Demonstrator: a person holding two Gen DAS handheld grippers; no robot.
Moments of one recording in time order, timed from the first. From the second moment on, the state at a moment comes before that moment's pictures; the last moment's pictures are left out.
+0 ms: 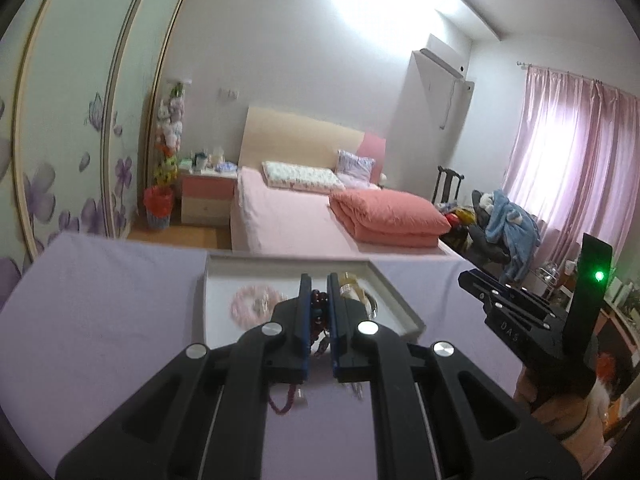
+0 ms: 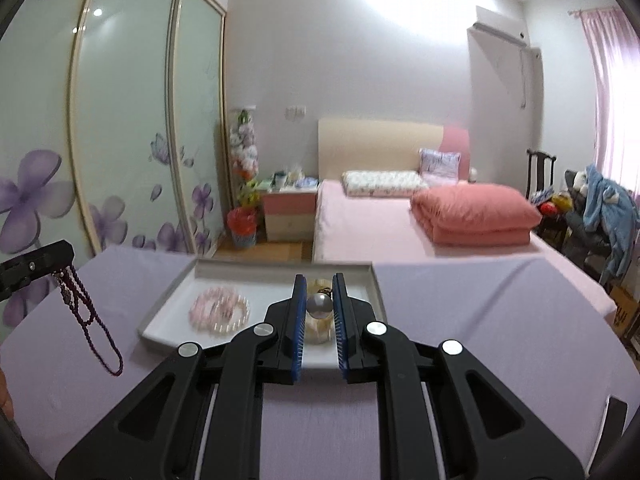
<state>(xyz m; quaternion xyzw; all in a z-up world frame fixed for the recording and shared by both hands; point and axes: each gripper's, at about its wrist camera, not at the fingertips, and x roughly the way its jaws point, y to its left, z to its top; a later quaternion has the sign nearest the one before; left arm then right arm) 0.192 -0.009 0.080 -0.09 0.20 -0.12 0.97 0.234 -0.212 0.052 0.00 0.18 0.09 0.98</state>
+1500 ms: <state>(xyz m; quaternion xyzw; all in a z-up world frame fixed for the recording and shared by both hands) 0.344 -0.018 0.019 -0.09 0.23 -0.06 0.97 0.341 -0.214 -0.022 0.07 0.29 0.10 0.95</state>
